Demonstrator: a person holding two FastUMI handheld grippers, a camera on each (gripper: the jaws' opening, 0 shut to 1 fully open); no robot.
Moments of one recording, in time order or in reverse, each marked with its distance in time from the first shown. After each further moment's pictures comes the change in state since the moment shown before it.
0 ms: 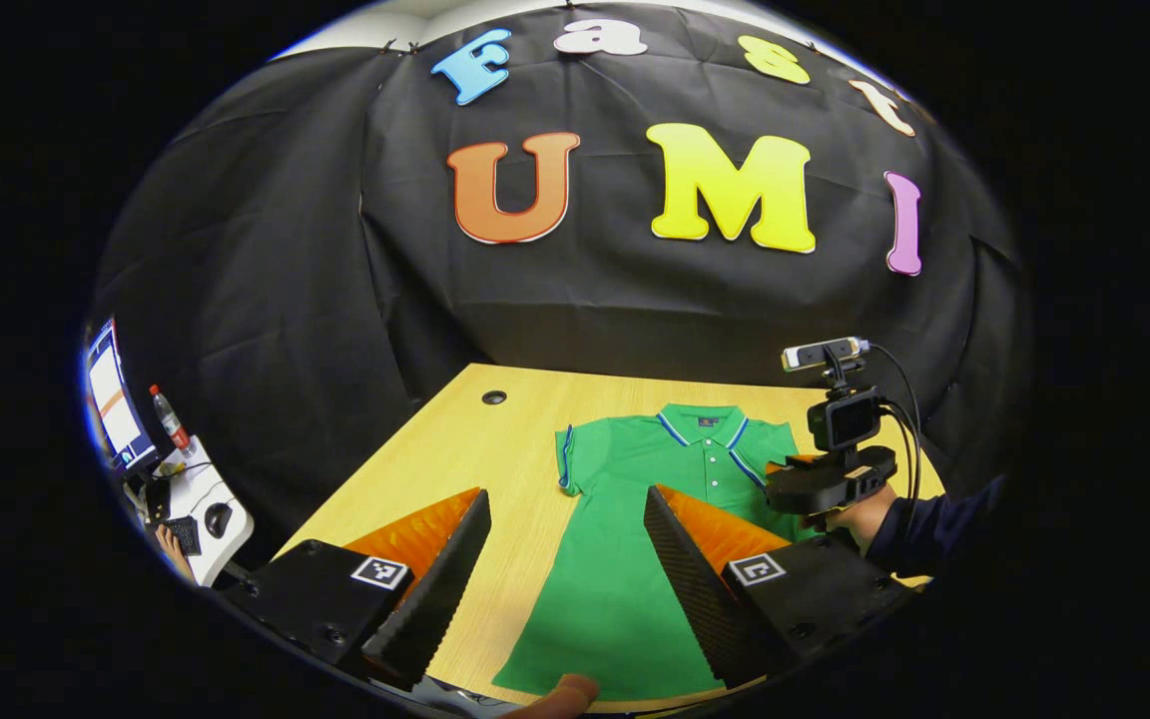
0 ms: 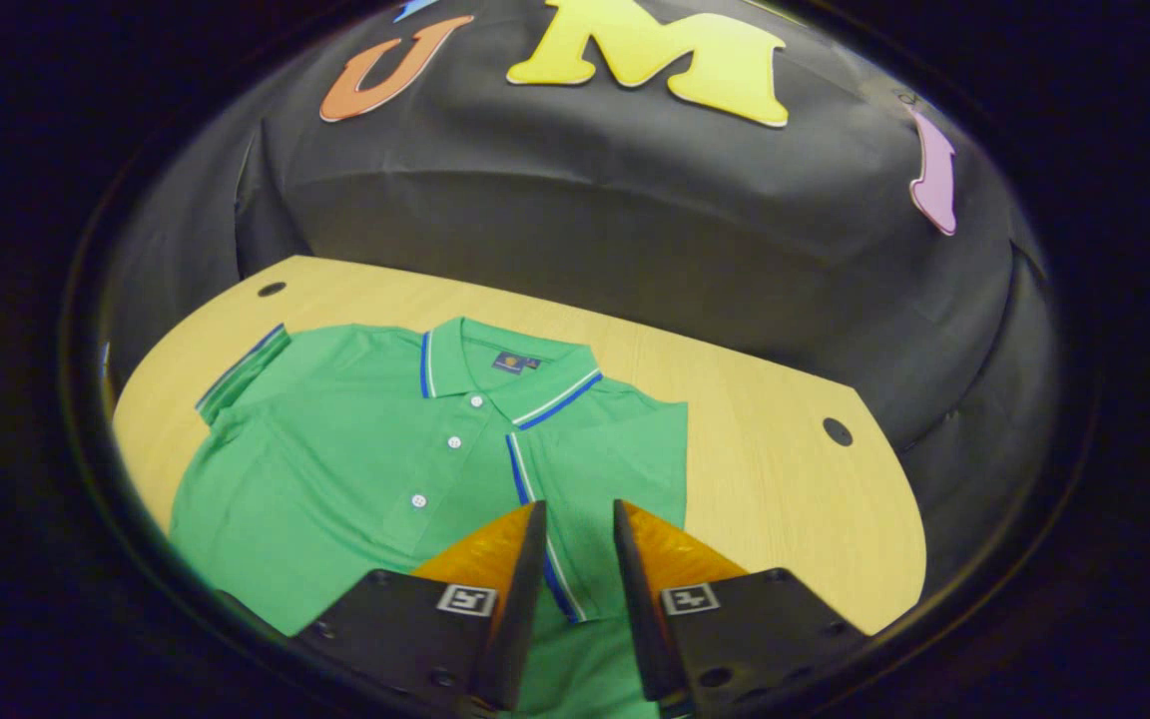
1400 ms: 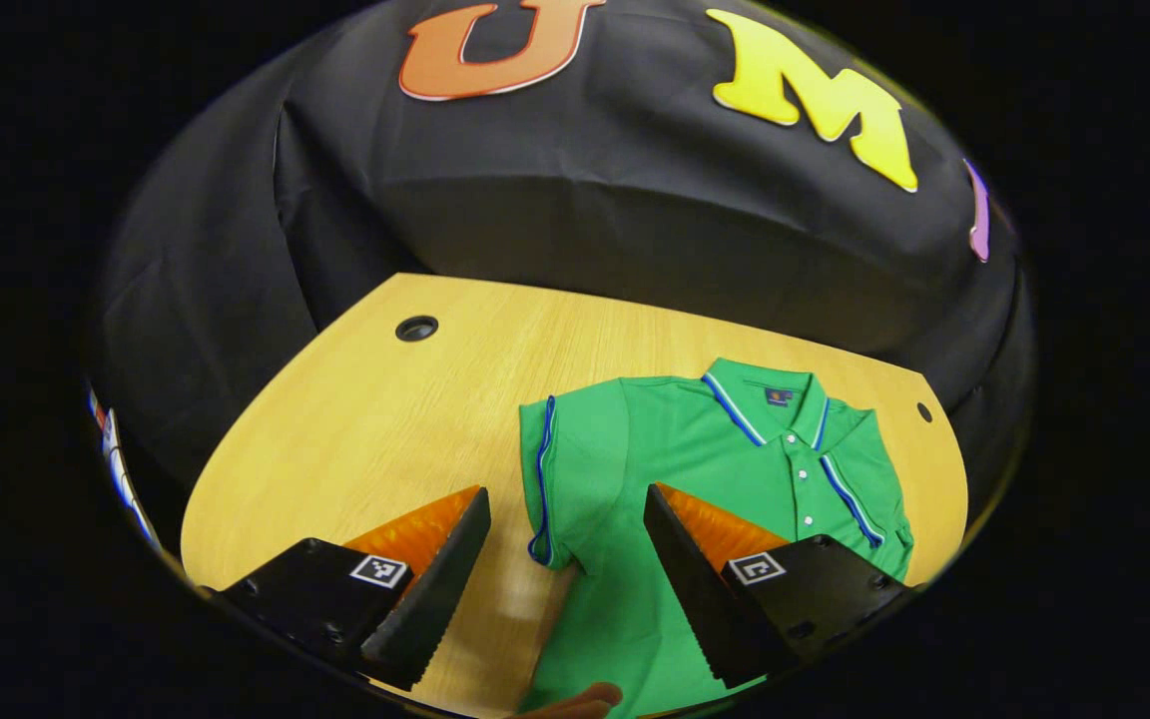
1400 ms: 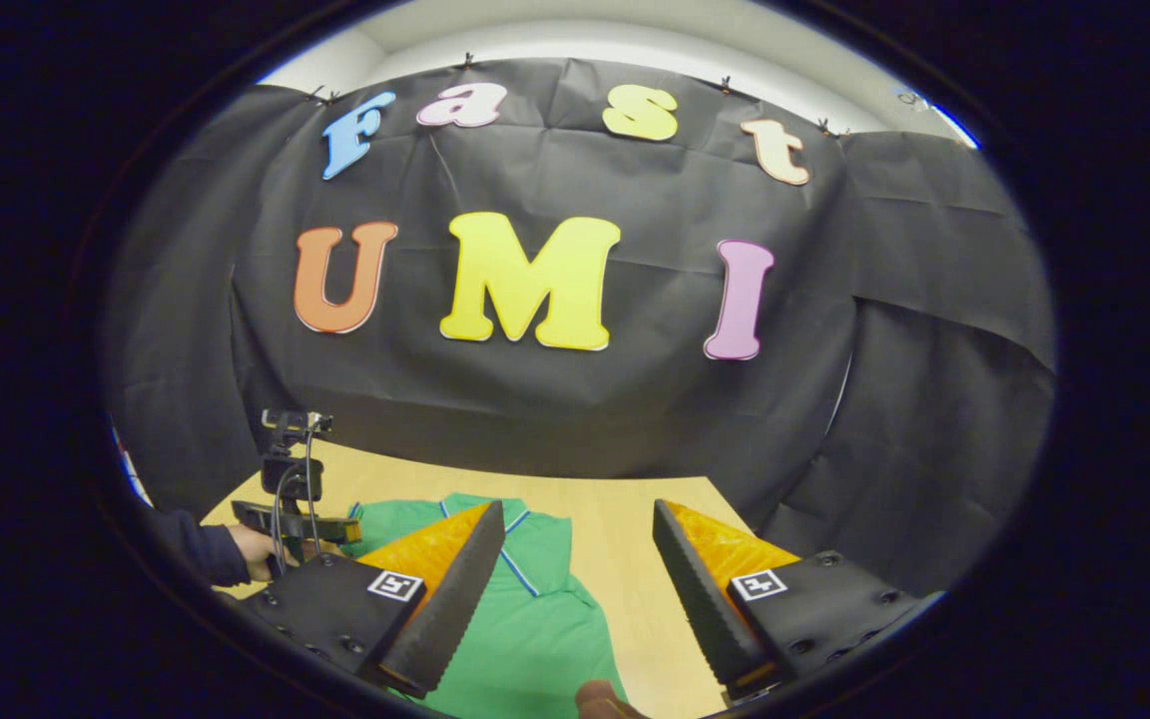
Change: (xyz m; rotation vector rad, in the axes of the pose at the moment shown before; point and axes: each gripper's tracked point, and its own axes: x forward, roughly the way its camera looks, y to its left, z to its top) left arm 0.285 0.005 -0.065 -0.066 0.281 -0.081; right arm -0.342 -0.058 0.106 0.191 -0.352 -0.196
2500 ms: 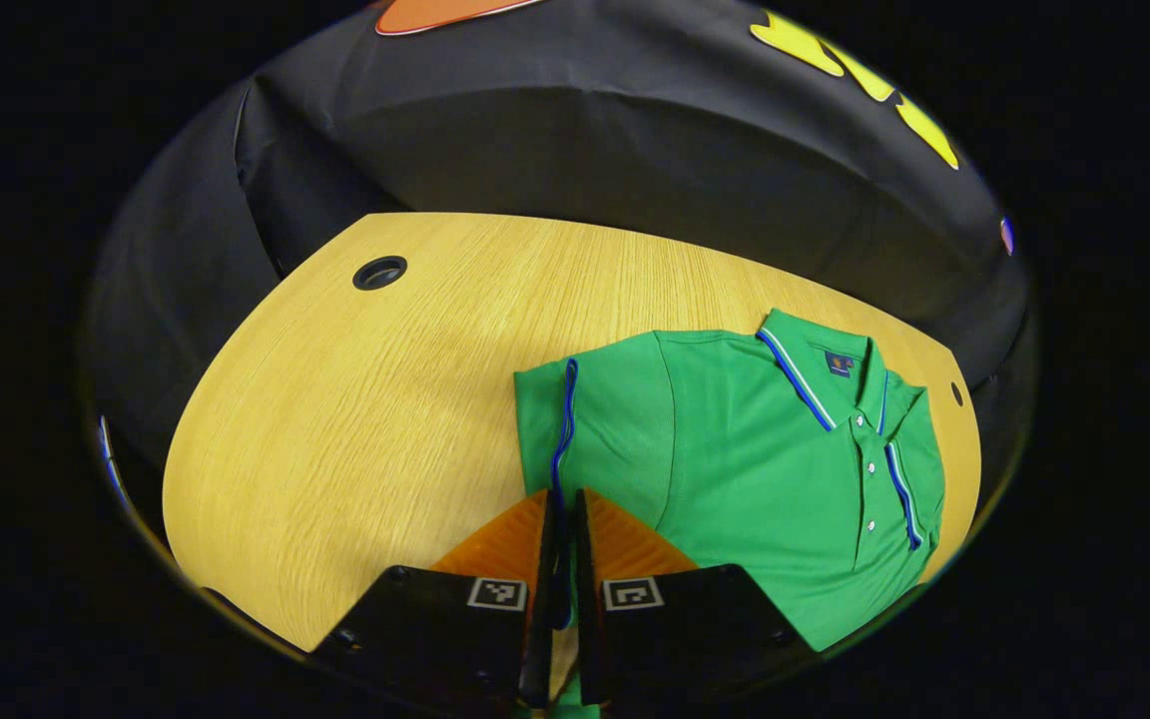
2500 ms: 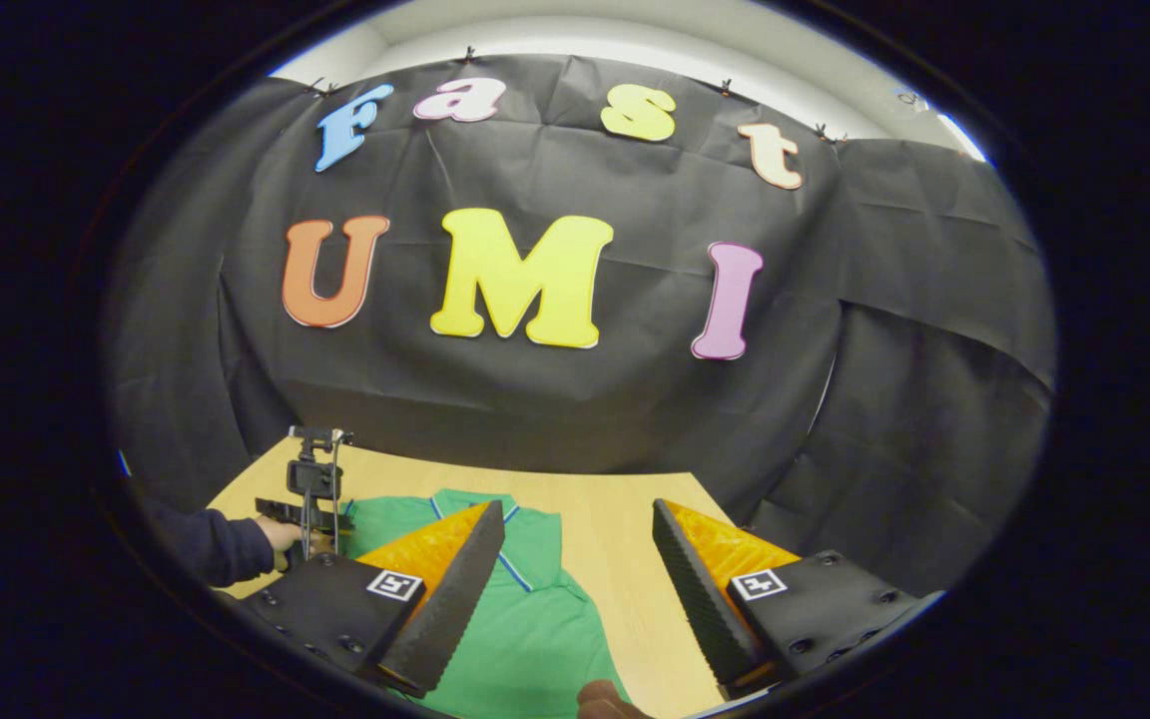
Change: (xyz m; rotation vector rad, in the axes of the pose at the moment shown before) left arm 0.053 0.007 -0.016 0.038 0.162 -0.010; right arm -0.015 0.008 -0.002 -0.017 -0.004 -0.035
